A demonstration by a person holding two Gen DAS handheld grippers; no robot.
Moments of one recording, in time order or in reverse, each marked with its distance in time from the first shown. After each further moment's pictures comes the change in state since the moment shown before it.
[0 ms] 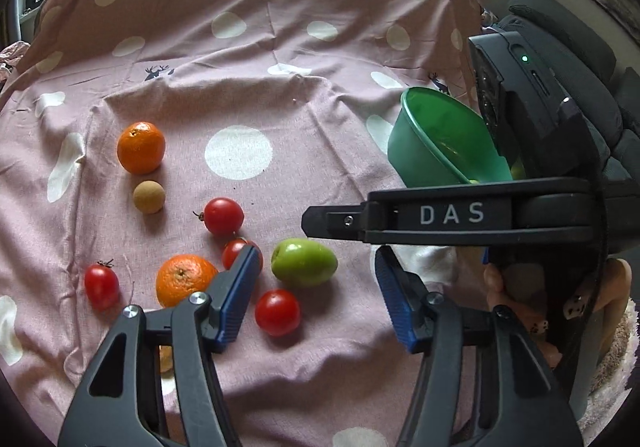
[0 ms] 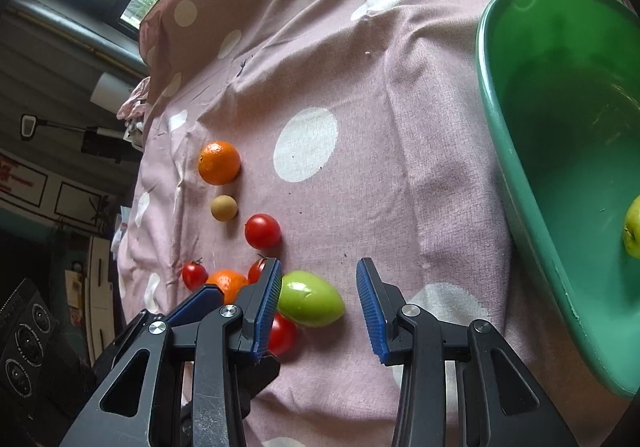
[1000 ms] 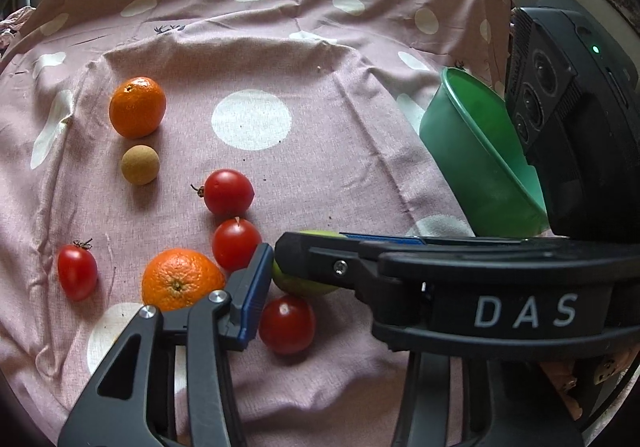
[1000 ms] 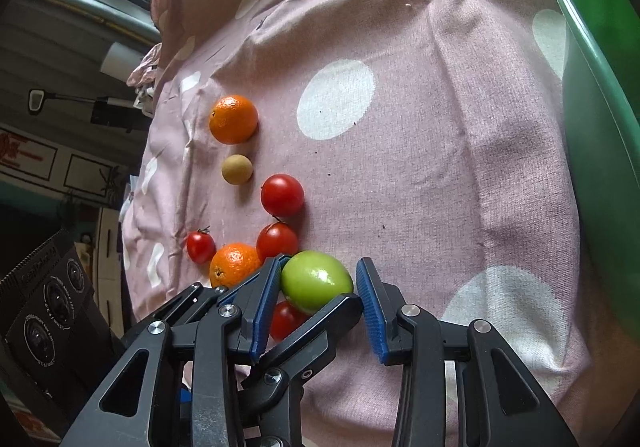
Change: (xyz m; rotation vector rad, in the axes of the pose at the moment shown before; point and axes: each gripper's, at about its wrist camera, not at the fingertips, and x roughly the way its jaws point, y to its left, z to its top) left arm 0.026 0.015 -0.002 -0.079 0.061 0.018; right arm 0.021 0.012 -0.009 -0.045 0.090 0.050
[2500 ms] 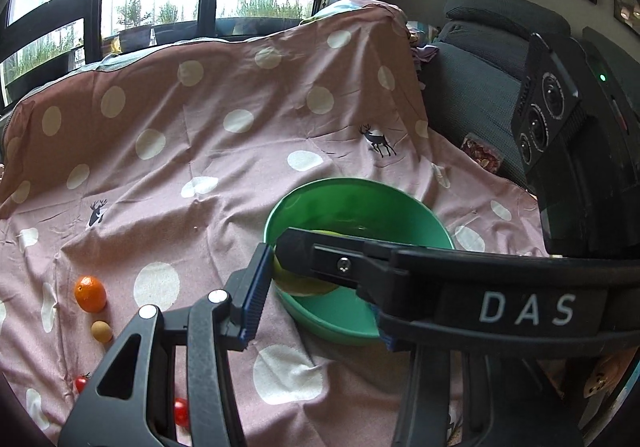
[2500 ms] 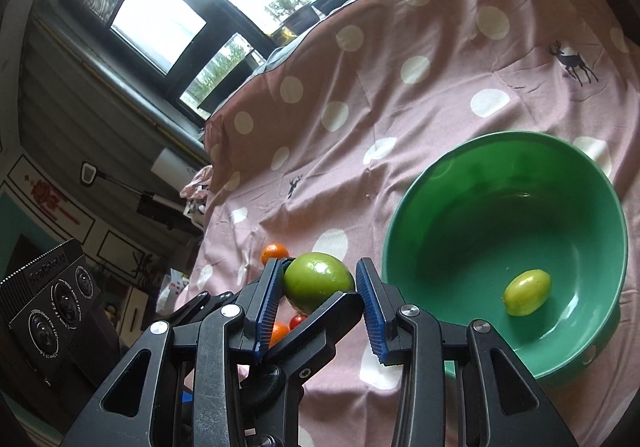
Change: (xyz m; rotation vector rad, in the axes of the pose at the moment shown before) left arm -0.050 -0.153 0.053 0.297 -0.251 -0.037; right arm -0.166 -0.034 -0.009 -0.002 -0.454 0.093
